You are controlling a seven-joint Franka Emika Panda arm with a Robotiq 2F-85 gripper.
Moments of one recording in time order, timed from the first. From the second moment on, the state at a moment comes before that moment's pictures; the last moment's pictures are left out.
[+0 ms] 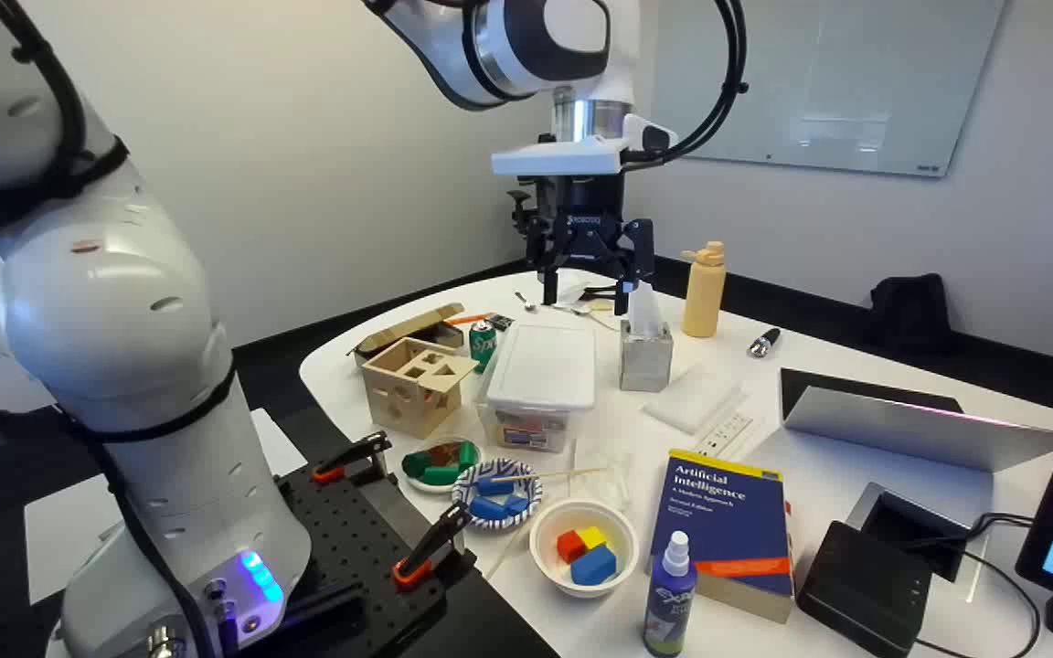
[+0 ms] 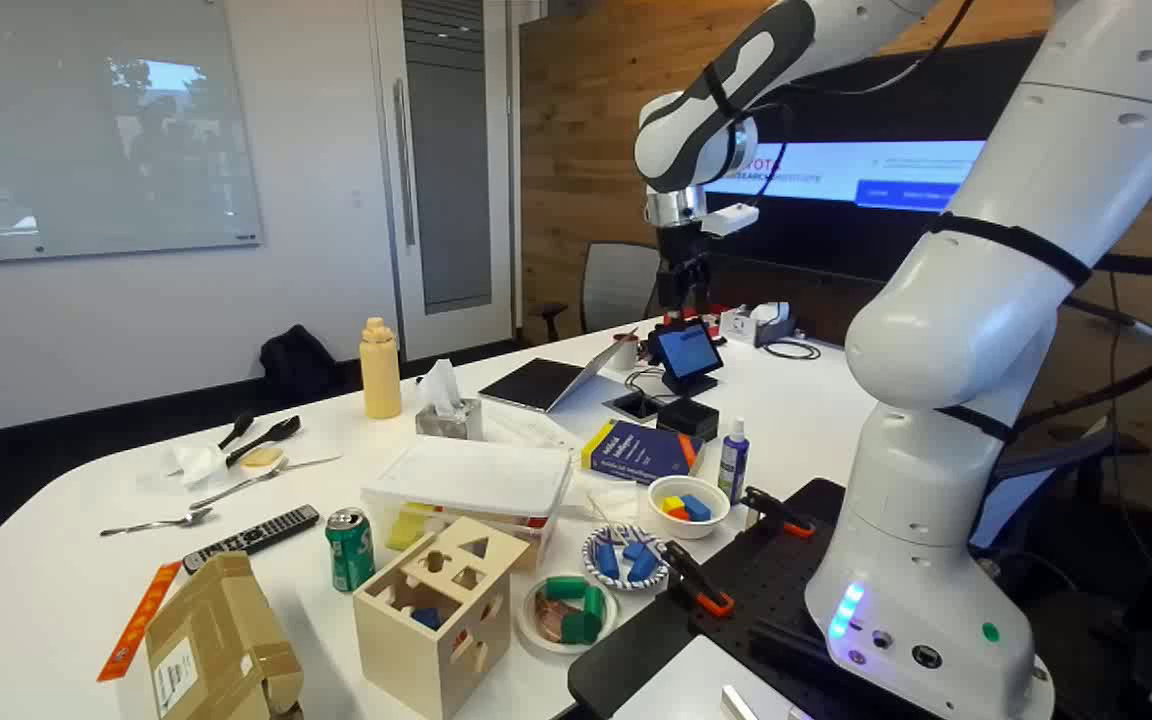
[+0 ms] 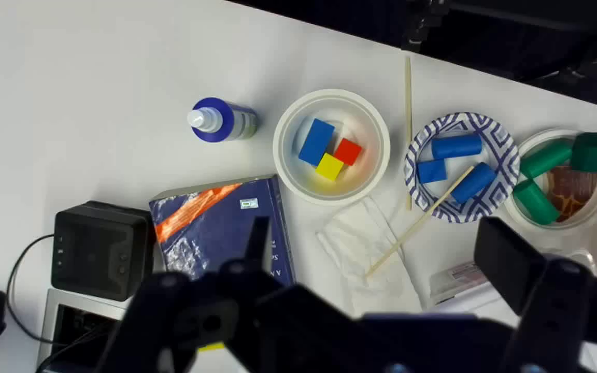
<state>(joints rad) -0.11 -0.26 -0.17 -2.45 -0.25 2.06 -0.33</state>
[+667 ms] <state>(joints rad) -0.02 -0.09 -0.11 -2.56 -0.09 2.35 -0.37</state>
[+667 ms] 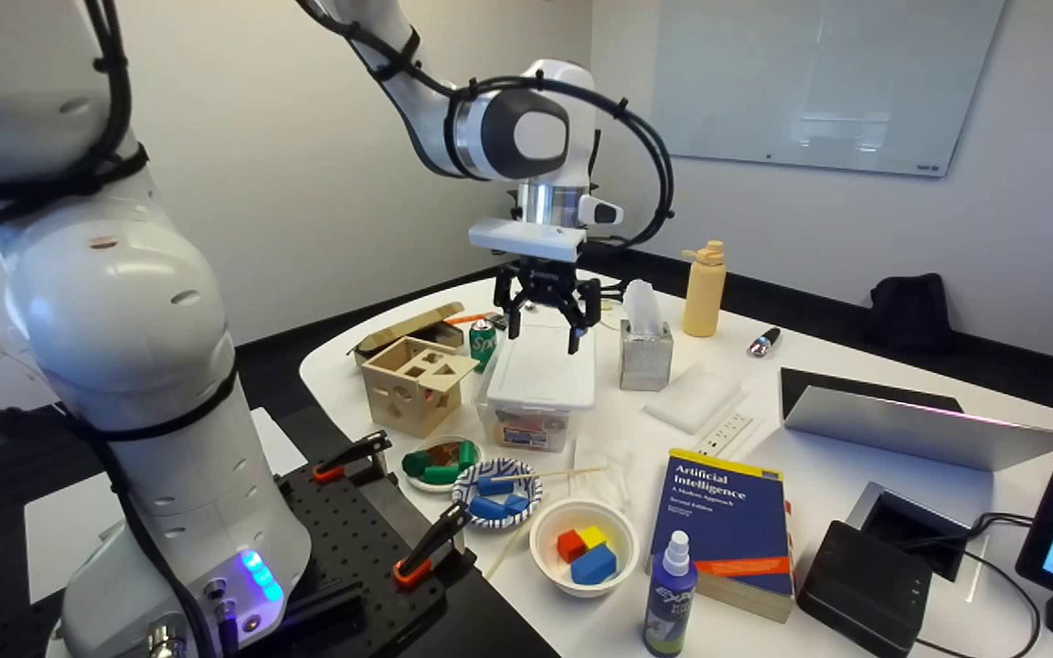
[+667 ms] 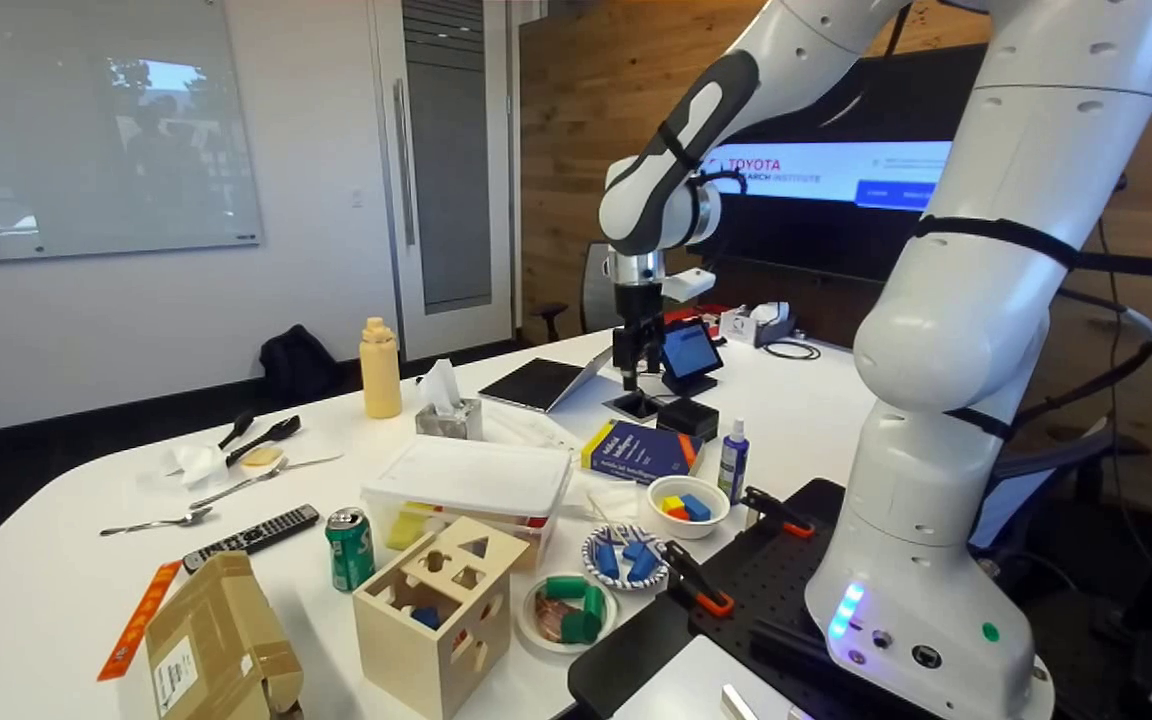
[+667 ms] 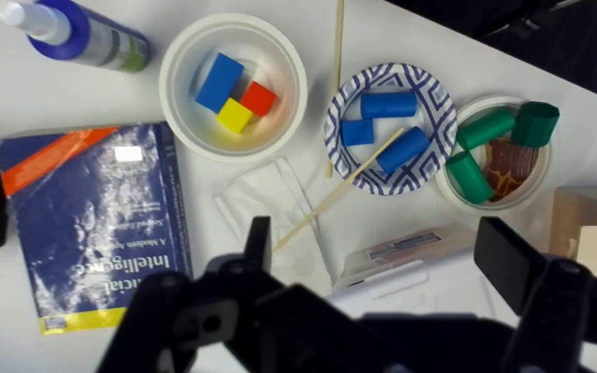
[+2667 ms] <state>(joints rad) -0.01 0.60 0.04 -2.21 -0.13 2.65 -0.37</state>
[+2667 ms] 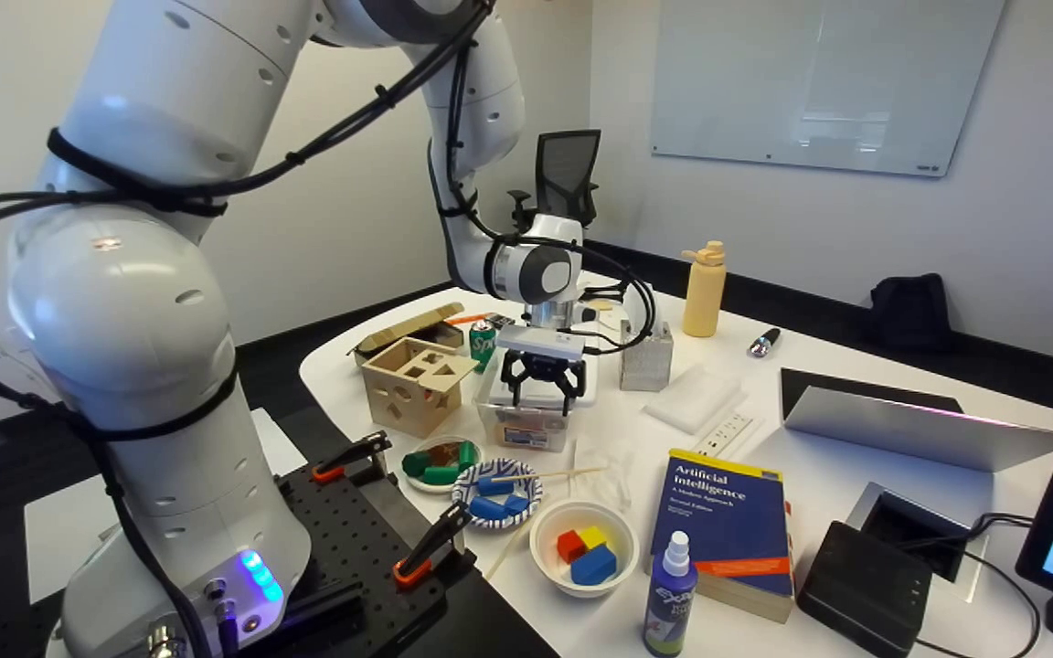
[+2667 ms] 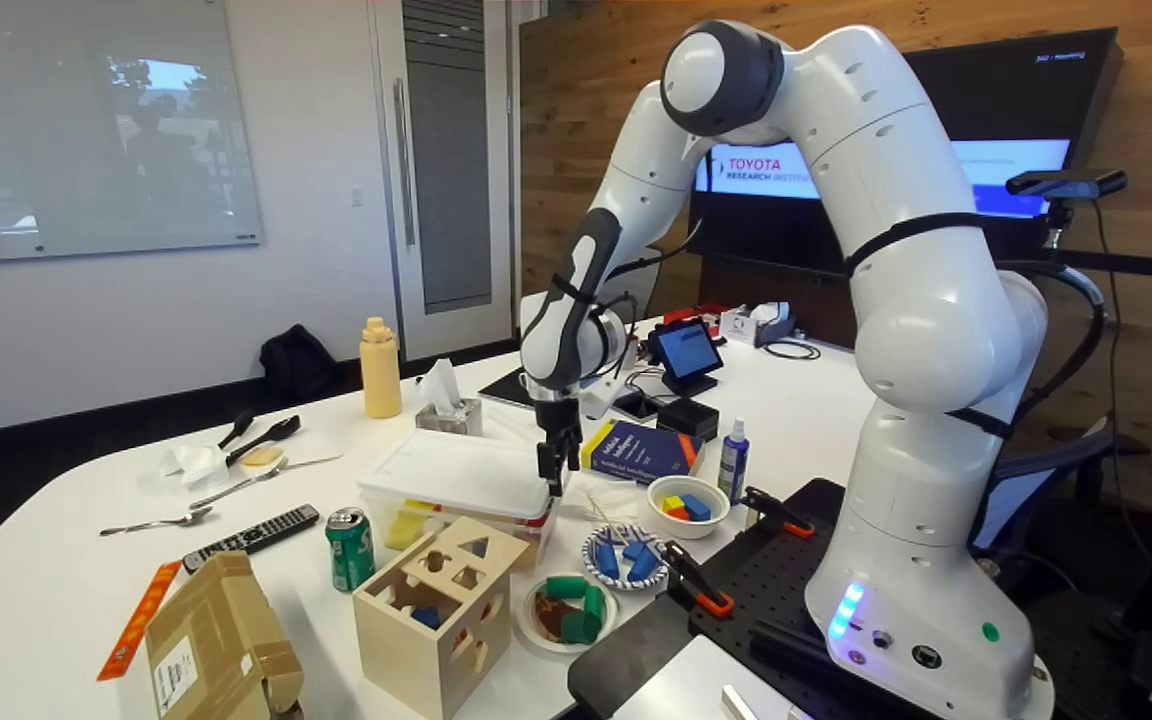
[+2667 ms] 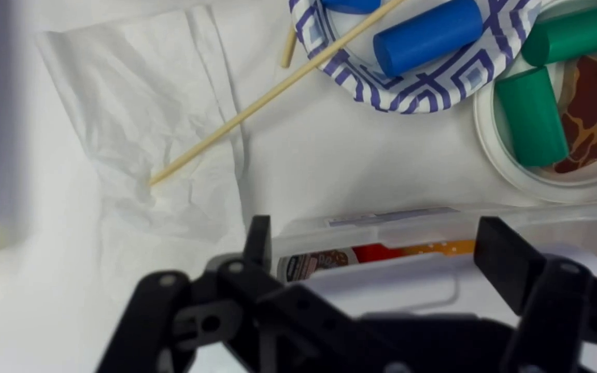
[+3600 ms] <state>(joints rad) 0.00 0.67 0.11 -2.11 -0.14 2.65 -0.37</state>
